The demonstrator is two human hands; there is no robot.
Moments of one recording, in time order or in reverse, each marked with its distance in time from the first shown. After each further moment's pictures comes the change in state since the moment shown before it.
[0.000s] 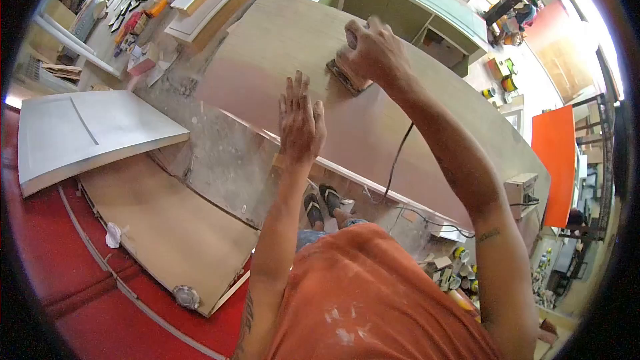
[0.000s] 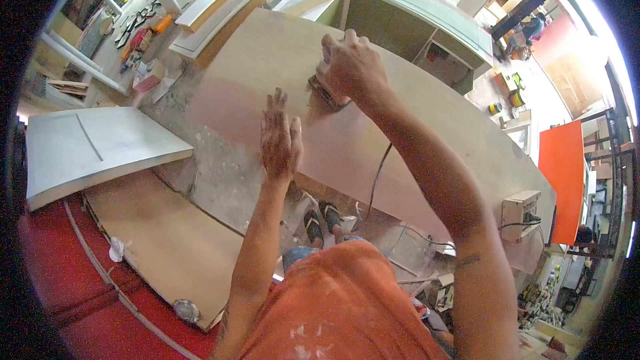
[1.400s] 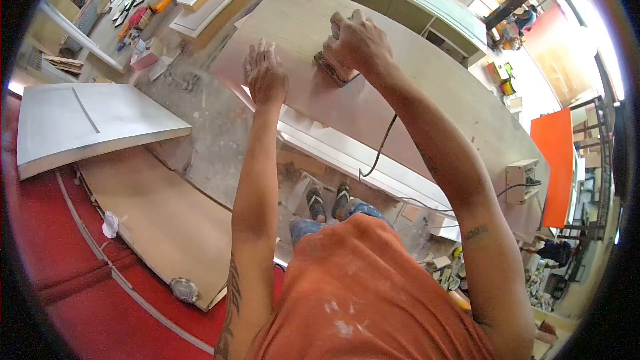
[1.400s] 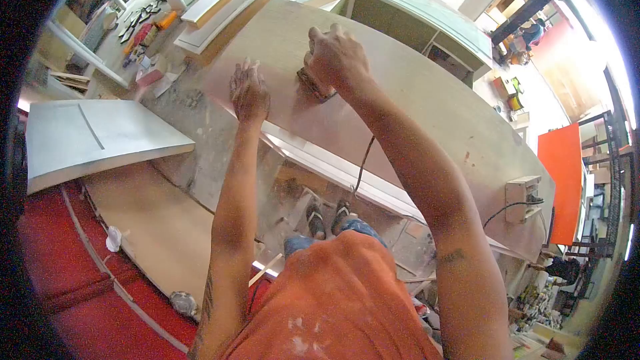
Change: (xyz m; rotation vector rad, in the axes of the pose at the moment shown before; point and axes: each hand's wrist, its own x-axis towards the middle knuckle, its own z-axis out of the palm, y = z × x) left_hand 0.044 -0.114 -0.026 0.357 0.164 -0.056; right_hand -0.014 -0.071 0.010 -0.014 0.031 -0.002
